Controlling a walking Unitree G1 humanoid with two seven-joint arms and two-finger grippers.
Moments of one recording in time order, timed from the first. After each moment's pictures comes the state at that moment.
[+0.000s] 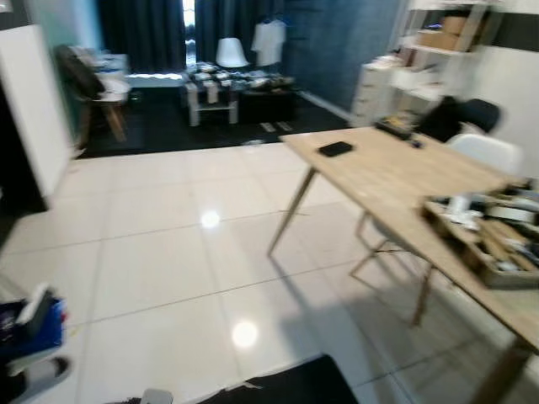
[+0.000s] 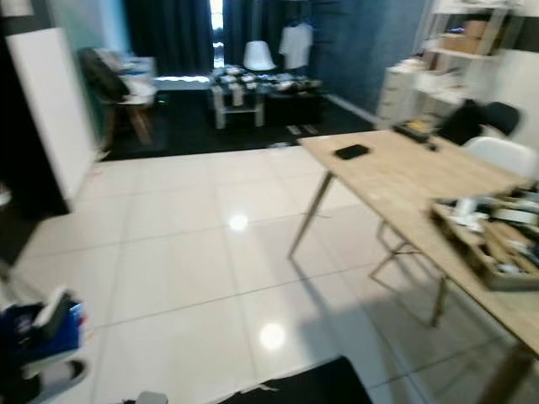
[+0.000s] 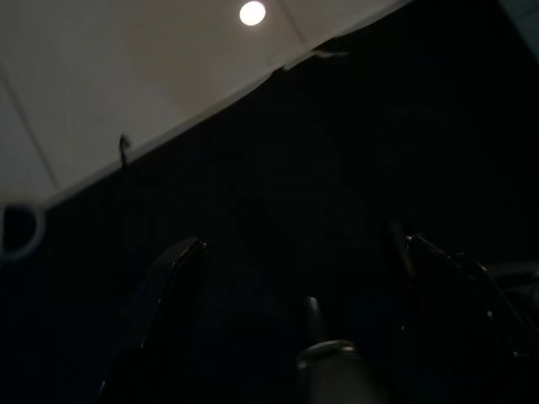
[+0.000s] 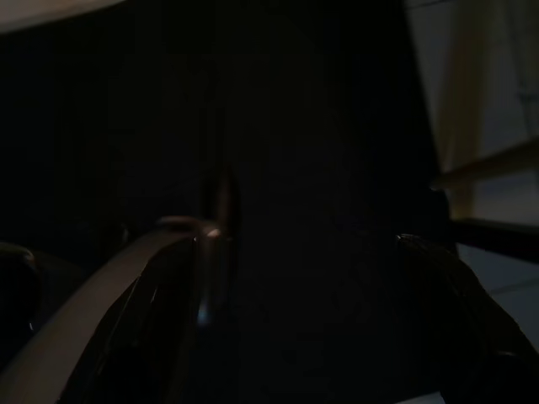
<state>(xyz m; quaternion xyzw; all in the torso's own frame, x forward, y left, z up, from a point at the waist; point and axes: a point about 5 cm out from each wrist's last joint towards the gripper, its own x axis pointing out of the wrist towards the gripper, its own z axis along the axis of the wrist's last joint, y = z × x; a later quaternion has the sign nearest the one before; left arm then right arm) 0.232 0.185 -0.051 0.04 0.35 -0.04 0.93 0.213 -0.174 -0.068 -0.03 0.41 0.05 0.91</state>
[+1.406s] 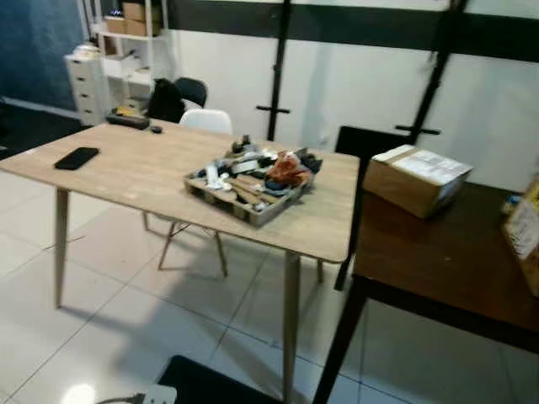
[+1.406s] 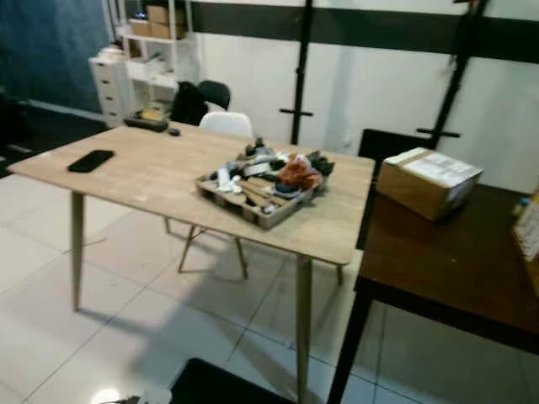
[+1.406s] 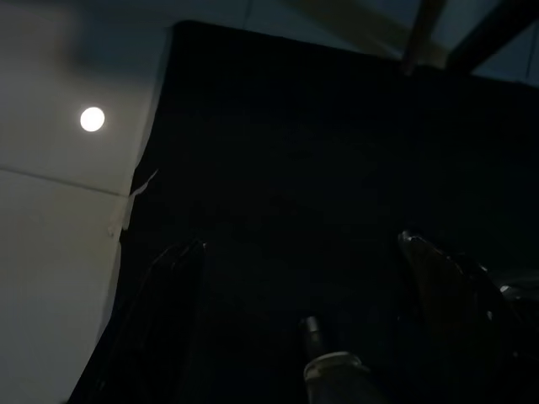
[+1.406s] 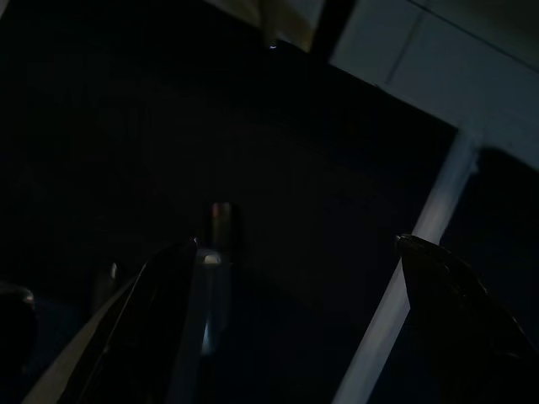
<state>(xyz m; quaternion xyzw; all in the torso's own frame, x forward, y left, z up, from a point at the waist) 0.230 0.186 -0.053 0.04 0.36 -0.04 0.93 0.218 -0.176 -0.065 -0.02 0.40 0.03 0.91</state>
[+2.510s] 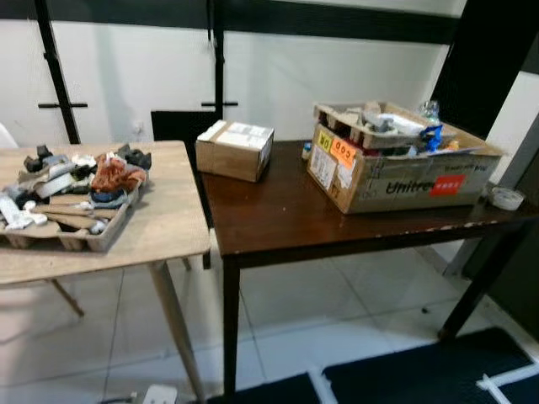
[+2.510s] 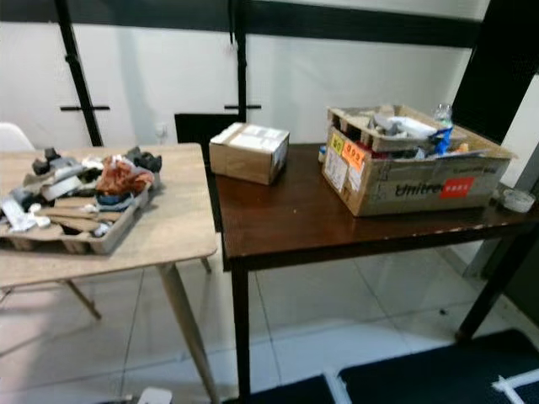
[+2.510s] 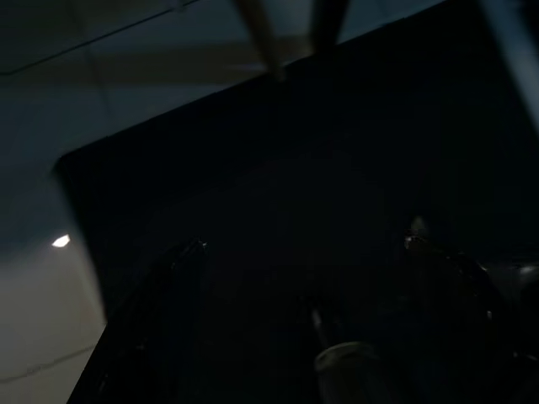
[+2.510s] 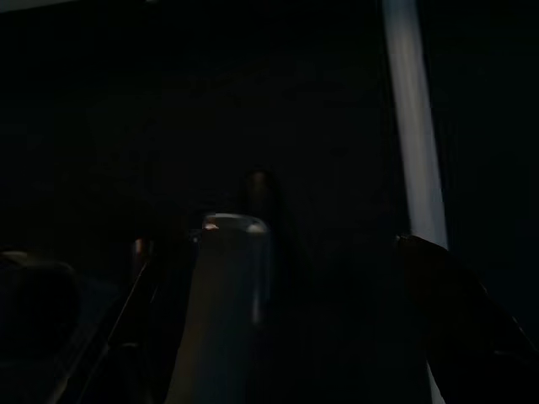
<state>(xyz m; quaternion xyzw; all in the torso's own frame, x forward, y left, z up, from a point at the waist) 0.233 0.184 -0.051 0.04 0.36 -0.04 0.93 0.211 -0.171 -0.069 -0.01 0.42 0.03 0.91</state>
